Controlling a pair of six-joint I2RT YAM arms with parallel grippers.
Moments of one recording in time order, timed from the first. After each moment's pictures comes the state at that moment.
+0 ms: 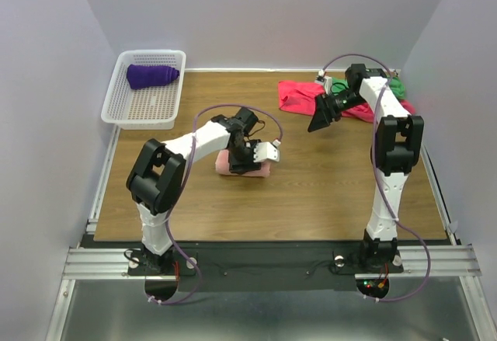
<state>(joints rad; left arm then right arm) -0.66 1.86 1.35 -0.78 0.27 0.96 0.01 2.24 2.00 -1.24 -0.93 -0.63</state>
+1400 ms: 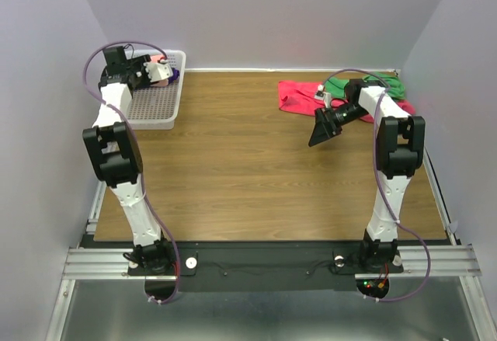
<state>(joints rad) 0.21 2.08 1.86 -0.34 0.36 1.43 0.01 2.17 1.78 -1.24 -0.94 -0.65</state>
